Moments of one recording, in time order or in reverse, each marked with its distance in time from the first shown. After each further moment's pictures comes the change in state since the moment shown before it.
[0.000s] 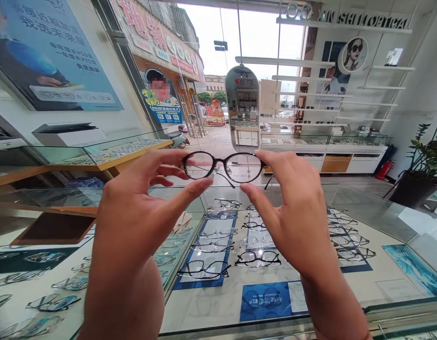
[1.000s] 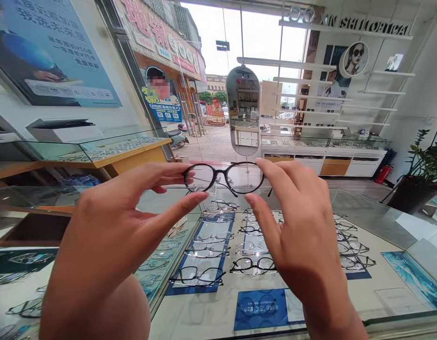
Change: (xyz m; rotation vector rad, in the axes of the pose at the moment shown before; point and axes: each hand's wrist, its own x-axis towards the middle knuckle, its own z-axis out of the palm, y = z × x) left_hand -0.002 -0.001 -0.015 0.110 -0.115 0.173; right_hand -0.004 -0.006 -0.012 -0.120 -0.063 0.004
